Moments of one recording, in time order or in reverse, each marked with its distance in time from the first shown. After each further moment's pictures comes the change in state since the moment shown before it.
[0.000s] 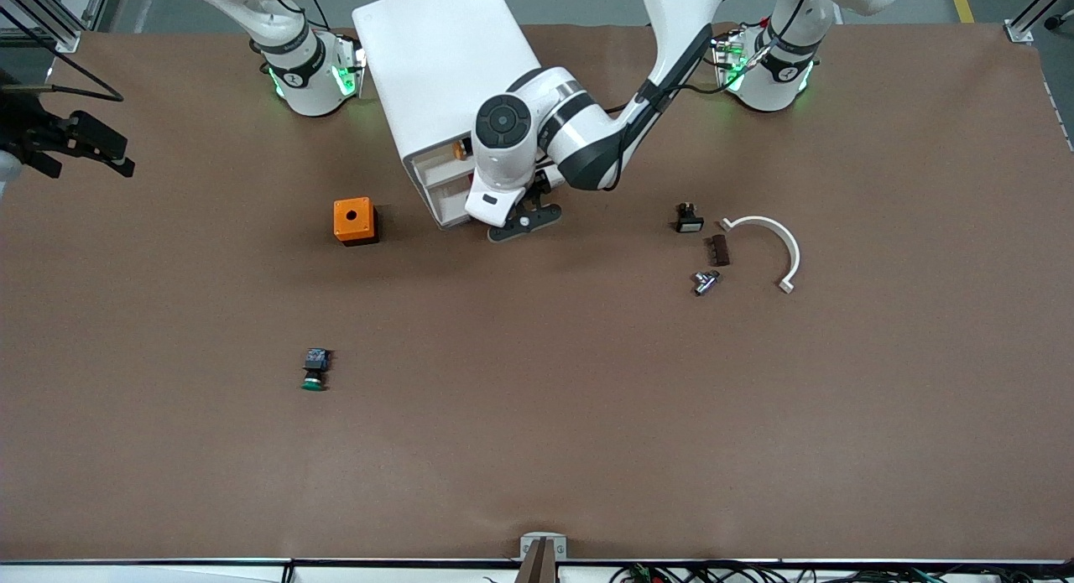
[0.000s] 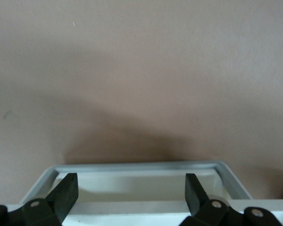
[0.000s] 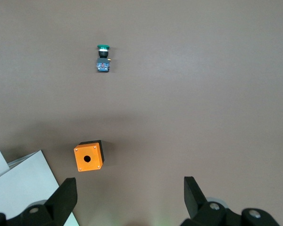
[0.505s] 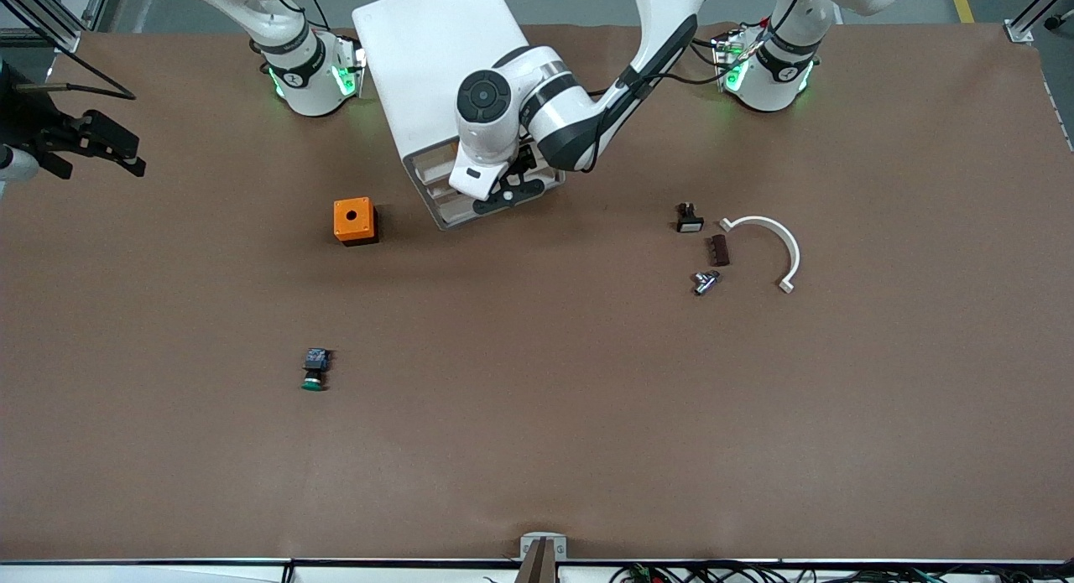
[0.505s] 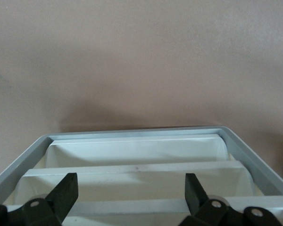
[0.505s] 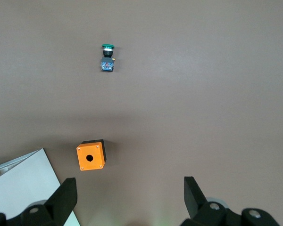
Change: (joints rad) left arm -0.005 -0.006 -0.069 -0.017 0.011 -0.002 -0.042; right arm 0.013 0.000 0.000 0.000 0.000 0.000 0.001
